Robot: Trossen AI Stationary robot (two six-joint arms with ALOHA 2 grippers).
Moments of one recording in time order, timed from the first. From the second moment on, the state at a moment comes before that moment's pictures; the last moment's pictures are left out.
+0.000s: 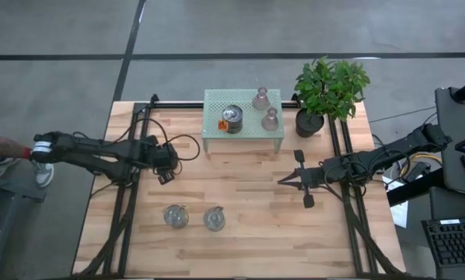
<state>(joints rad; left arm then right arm) 0.02 0.99 0.64 -1.01 -0.38 -0.41 0.31 0.89 0.47 0.09 0.21 -0.10</state>
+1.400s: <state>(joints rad) 0.03 0.99 0.93 -1.07 -0.53 -0.29 0.31 0.89 0.47 0.09 0.21 -0.10</state>
